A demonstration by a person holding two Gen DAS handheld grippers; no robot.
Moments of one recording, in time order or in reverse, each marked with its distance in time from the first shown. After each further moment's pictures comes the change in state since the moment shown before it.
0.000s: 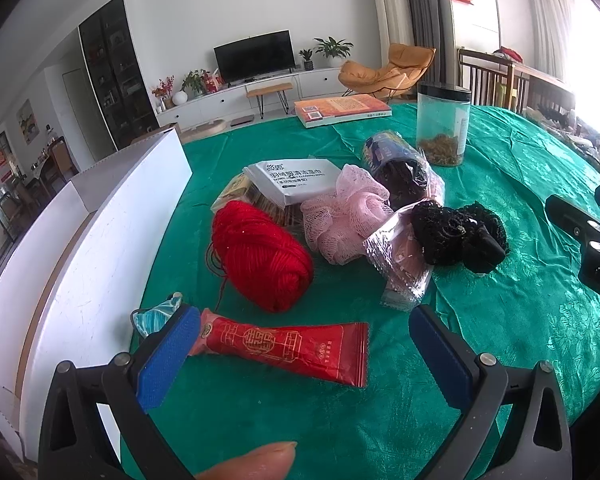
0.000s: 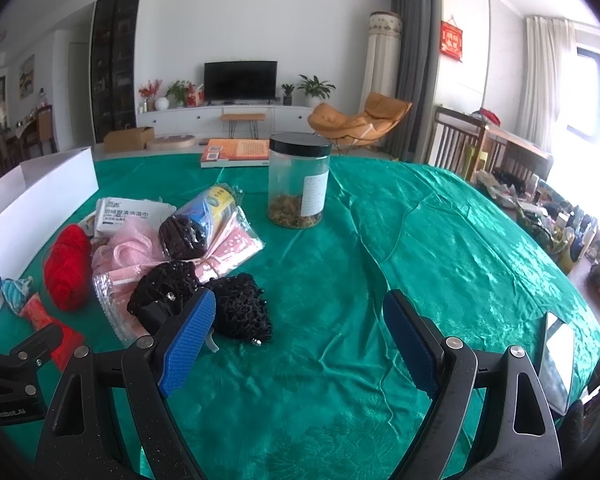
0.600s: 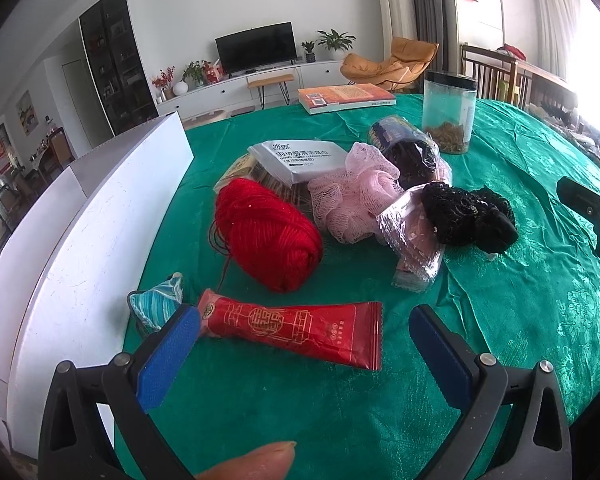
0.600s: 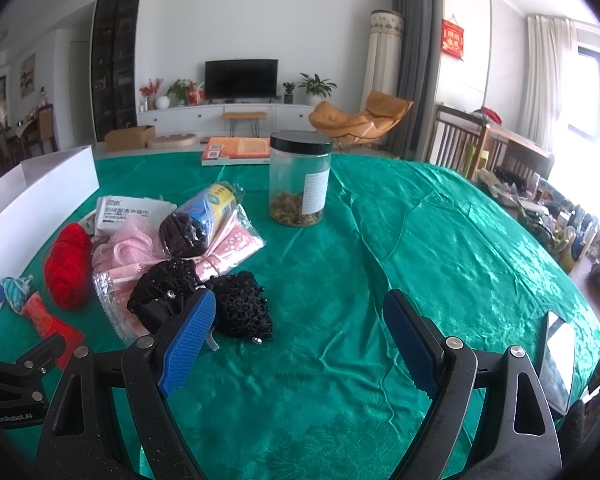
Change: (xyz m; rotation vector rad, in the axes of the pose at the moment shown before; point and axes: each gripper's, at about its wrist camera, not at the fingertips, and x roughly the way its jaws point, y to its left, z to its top) left arm 0.008 0.010 -0.013 -0.019 0.031 -0.011; right arm 0.000 0.002 0.000 0.000 0.005 0.002
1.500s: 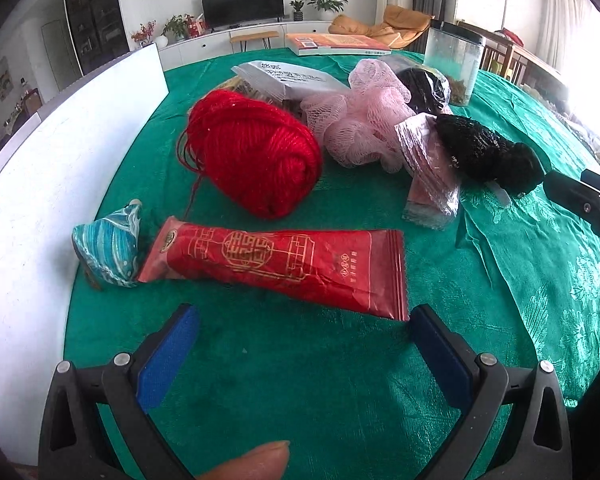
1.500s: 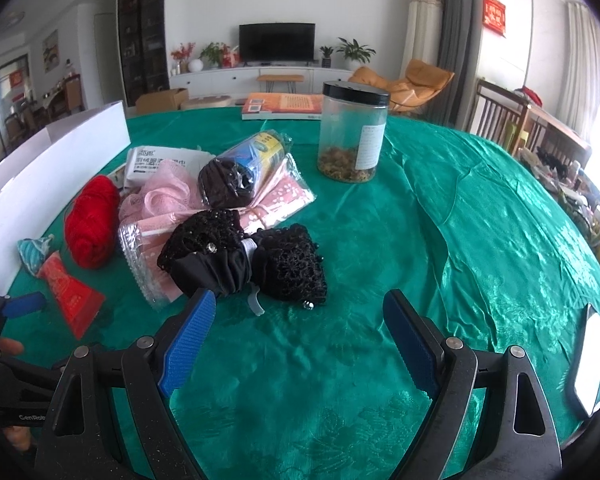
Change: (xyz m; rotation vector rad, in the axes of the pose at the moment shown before) left arm 0.044 0.008 -0.023 -0.039 0.157 -0.112; right arm 0.021 0.021 -0.015 -0.045 0.155 0.142
